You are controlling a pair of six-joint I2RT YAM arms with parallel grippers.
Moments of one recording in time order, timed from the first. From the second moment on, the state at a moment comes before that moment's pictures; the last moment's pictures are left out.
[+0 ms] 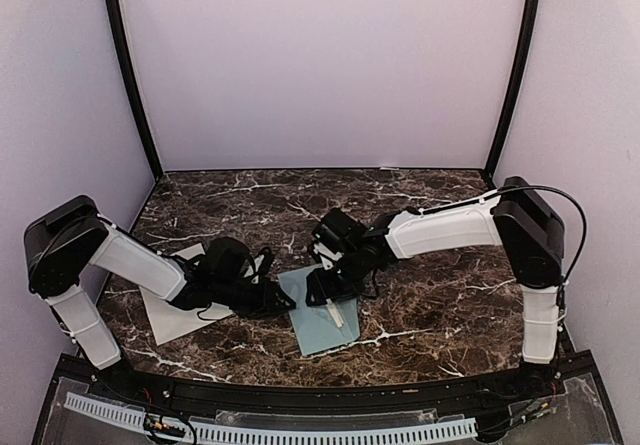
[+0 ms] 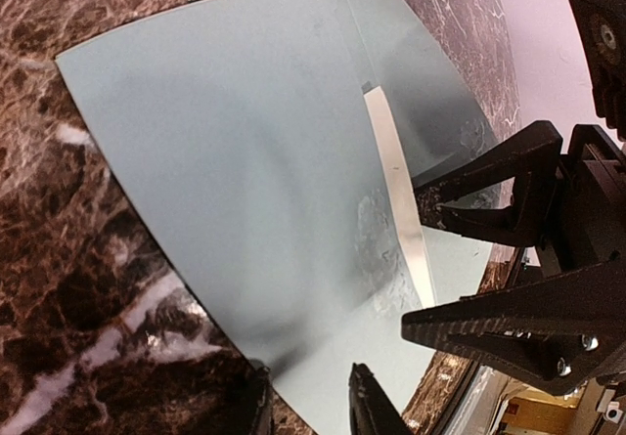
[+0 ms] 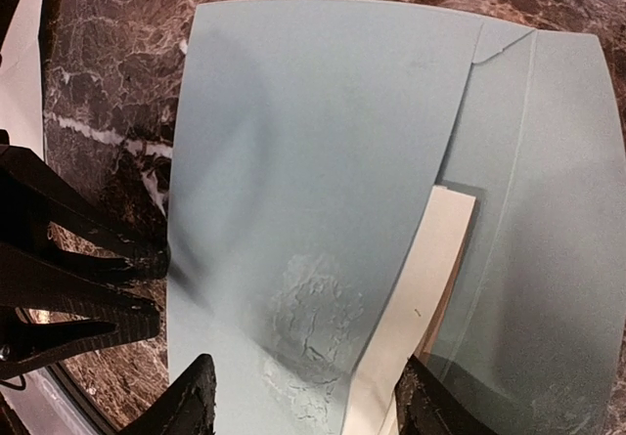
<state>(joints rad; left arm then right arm) -0.78 1.69 0.59 0.35 0.41 -0.89 1.00 2.03 1.38 -0.48 -0.21 0.56</state>
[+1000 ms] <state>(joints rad) -0.73 1.13 0.66 -0.01 0.10 -0.74 1.00 1.65 1.26 -0.39 0.00 0.57</state>
